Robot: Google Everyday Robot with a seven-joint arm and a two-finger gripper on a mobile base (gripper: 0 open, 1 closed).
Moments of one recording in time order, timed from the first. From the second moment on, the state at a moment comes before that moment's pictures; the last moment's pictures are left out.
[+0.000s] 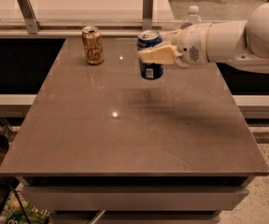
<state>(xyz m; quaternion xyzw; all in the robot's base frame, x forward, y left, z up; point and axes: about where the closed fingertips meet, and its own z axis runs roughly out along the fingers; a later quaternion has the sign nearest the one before) 0.610 -0.057 0.959 -0.41 0.70 0.26 0.52</state>
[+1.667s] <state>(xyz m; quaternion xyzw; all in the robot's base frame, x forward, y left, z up) 0.742 -0.010 0.913 -0.42 0.67 0.28 0.54</state>
